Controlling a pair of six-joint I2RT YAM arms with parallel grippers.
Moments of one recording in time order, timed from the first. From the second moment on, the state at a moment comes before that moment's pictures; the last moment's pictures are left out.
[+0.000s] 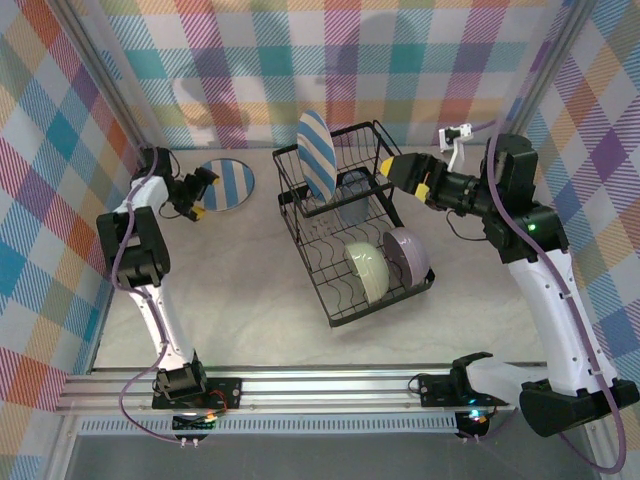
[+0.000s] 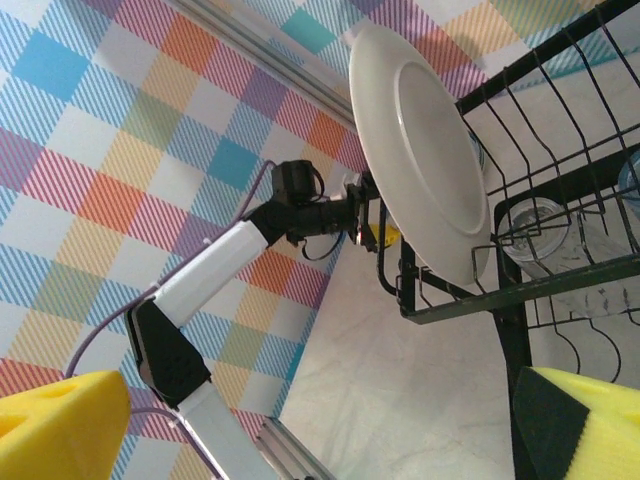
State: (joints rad) left arm 0.23 2.17 1.72 -0.60 0.49 -0.79; right arm 0.29 1.14 1.49 -0.67 -0.66 0.71
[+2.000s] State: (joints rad) left arm -0.29 1.28 1.26 -0.53 0.54 -0.82; right arm 0.67 1.94 2.39 -1.15 -0.05 0.30
